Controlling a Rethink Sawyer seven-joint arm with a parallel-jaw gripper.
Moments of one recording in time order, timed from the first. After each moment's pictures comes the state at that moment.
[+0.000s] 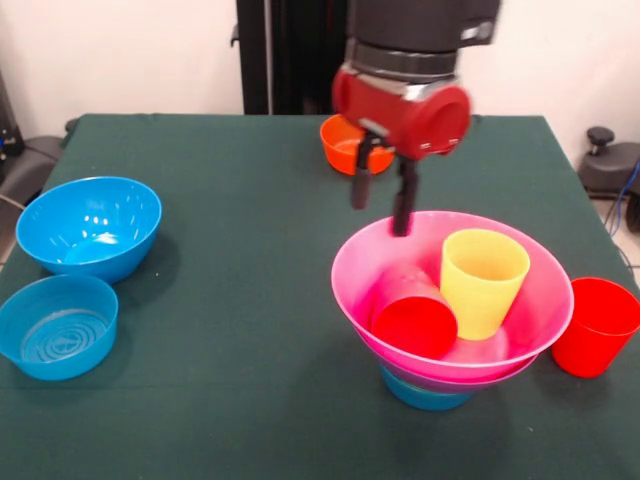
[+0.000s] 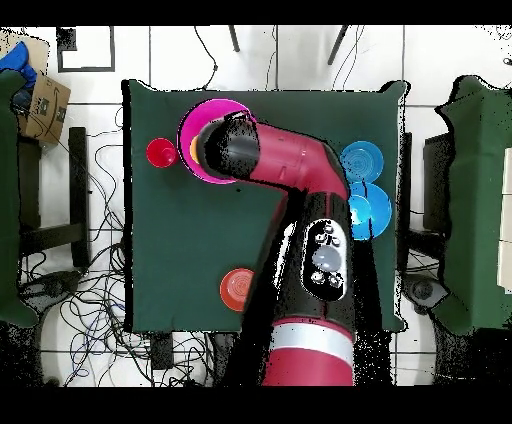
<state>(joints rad) -0.12 -0.59 -0.11 1.36 0.11 0.57 2.54</state>
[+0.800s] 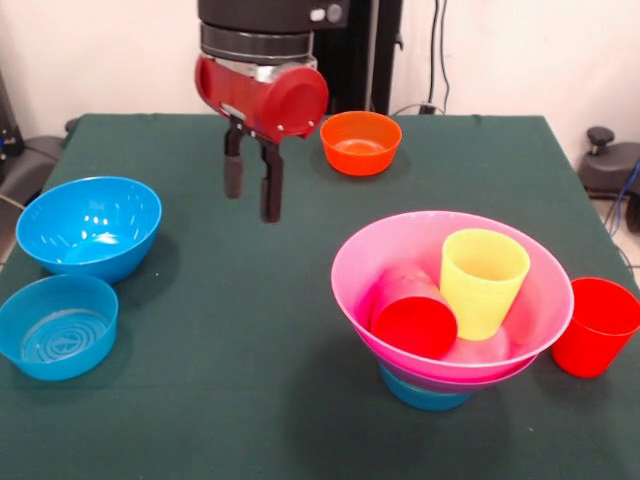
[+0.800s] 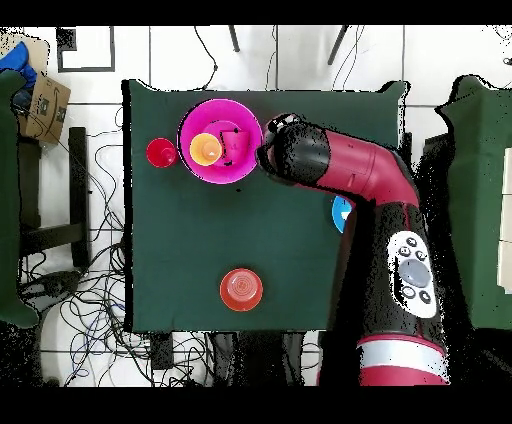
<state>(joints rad) -0.34 -0.67 0.05 1.41 -0.05 0.57 2.41</state>
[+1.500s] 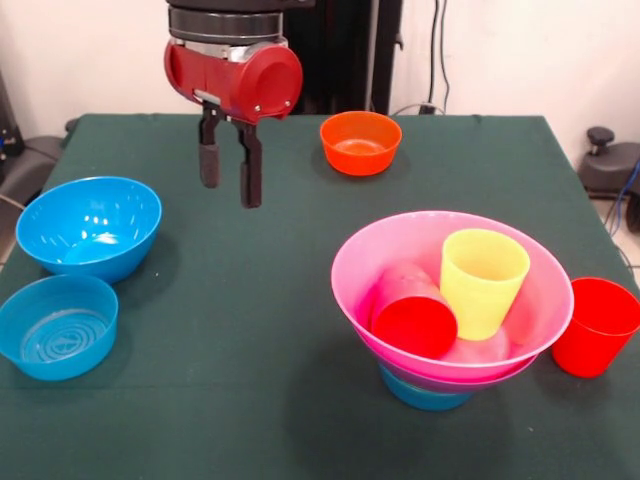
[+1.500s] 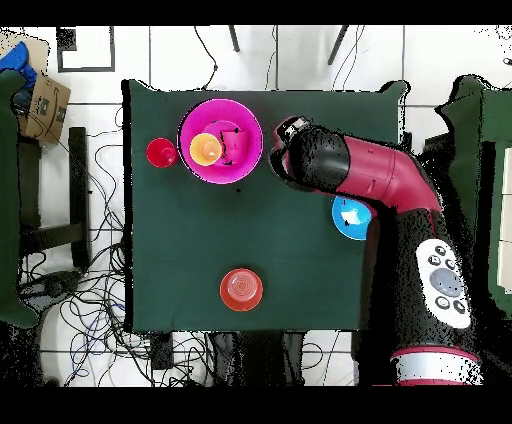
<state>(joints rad) -0.46 -0.72 0.17 1.47 -0.13 0.57 2.35</state>
